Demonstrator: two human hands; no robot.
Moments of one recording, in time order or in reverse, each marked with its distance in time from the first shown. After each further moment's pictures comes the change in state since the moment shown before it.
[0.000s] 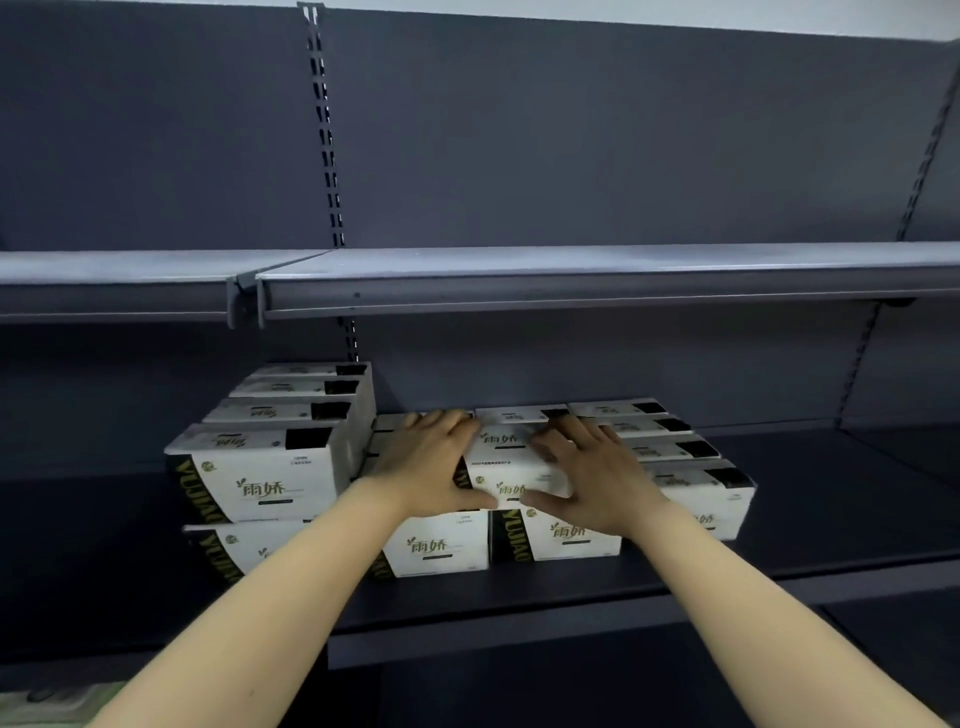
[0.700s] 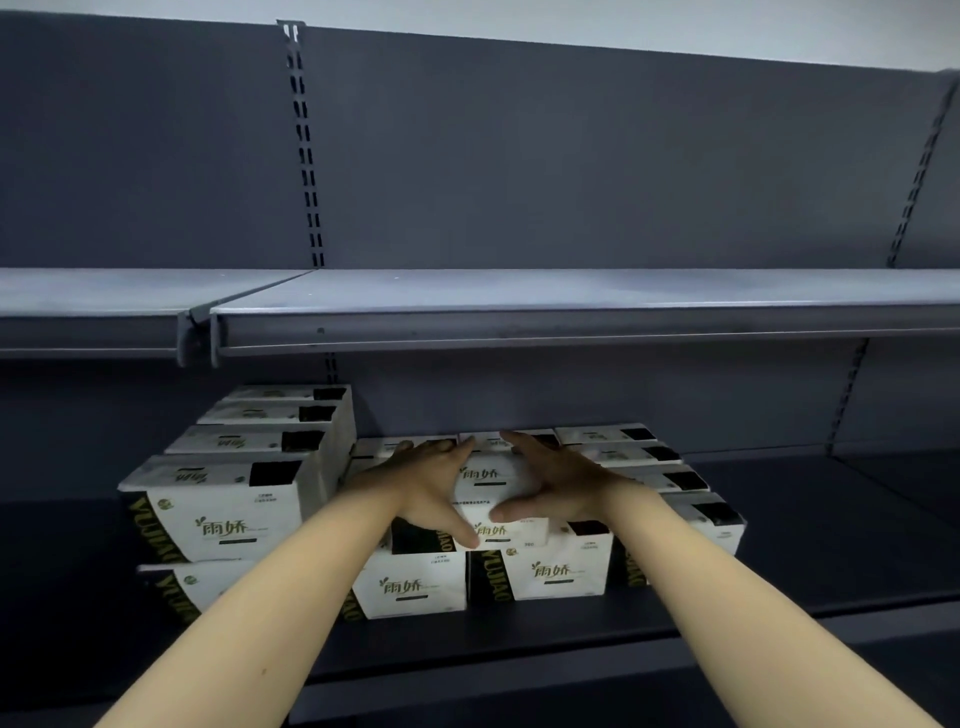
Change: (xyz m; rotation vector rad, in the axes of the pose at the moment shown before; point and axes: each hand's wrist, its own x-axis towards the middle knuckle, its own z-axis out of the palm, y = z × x) left_hand 0.044 -0.004 0.005 -0.299 -0.398 -0.056; right_hand 0.044 0.015 -0.016 0.539 -0.523 0.256
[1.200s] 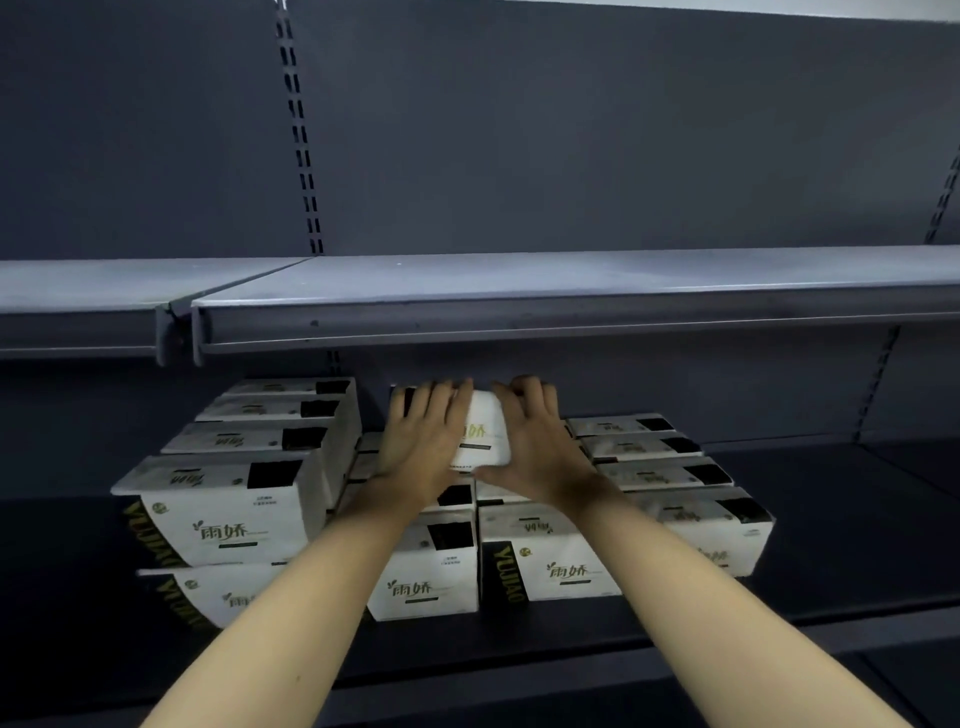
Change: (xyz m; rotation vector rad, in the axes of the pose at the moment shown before) left_hand 0.026 -0.016 0.008 0.525 0.703 -0.086; right_hand 0.044 -0.020 0.019 -0.249 0.606 -0.266
